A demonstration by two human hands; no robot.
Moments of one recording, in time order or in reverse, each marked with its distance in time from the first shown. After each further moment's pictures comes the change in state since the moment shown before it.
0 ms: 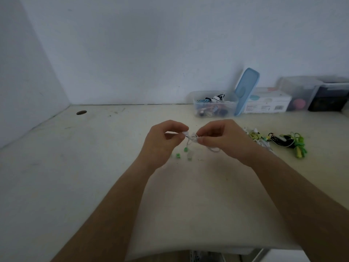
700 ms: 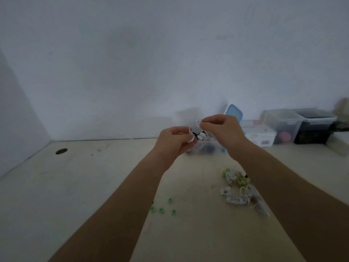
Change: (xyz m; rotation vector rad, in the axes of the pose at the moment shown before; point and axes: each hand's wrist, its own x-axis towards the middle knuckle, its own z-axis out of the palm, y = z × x) left_hand 0.136 0.053 0.052 -0.614 -0.100 -0.380; right_hand 0.111 -0.027 -0.082 0.108 0.467 0.064
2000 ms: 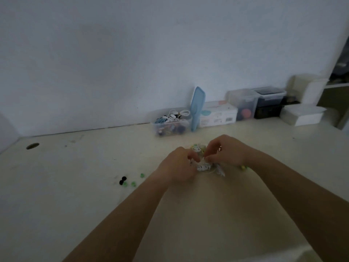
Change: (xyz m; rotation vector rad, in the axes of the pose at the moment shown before) left_hand -0.053 -0.097 0.060 1.280 -0.298 0.144; right_hand -0.091 0.051 -0.112 -0.746 -0.456 0.039
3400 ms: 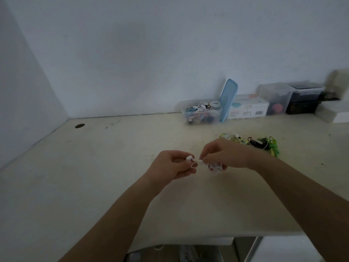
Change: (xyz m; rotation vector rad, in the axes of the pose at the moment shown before) left_hand -0.126 -0.053 -0.032 -1.057 0.118 -0.230; right_hand -0.018 -0.079 0.058 0.169 -0.283 -0.139
